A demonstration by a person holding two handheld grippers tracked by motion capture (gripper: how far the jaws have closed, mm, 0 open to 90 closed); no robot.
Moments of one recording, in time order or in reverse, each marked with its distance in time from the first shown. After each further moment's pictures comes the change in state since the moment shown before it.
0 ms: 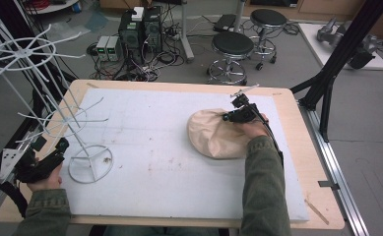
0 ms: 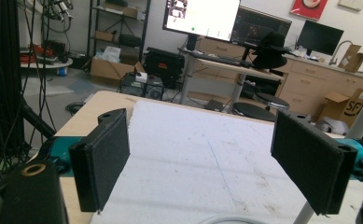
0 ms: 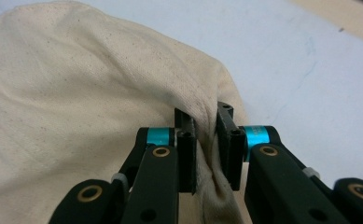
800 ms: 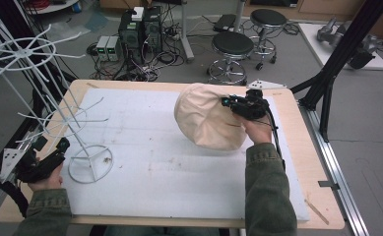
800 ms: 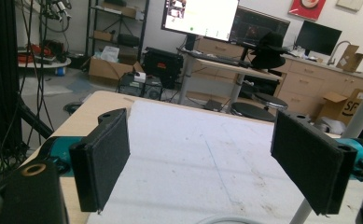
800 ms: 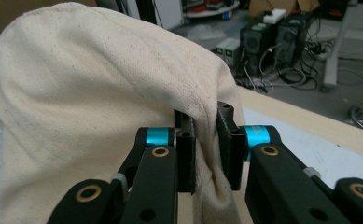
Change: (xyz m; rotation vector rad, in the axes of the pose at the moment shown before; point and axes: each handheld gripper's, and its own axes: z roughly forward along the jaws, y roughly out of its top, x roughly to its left) left arm -0.001 0.000 0.001 0.002 -0.006 0.000; right arm 0.038 0.008 -0.075 -0.480 0.109 0.063
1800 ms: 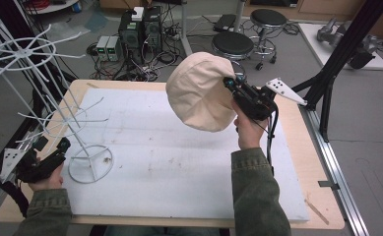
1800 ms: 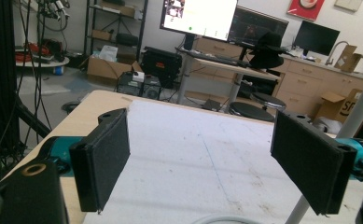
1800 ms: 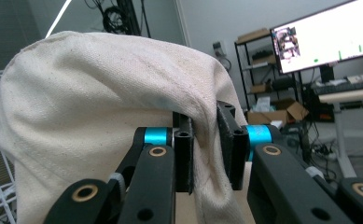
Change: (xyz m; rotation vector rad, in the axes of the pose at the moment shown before) left arm -0.001 0.000 0.000 -0.001 -0.005 -0.007; right arm 0.054 0.022 -0.033 -0.532 0.009 0.110
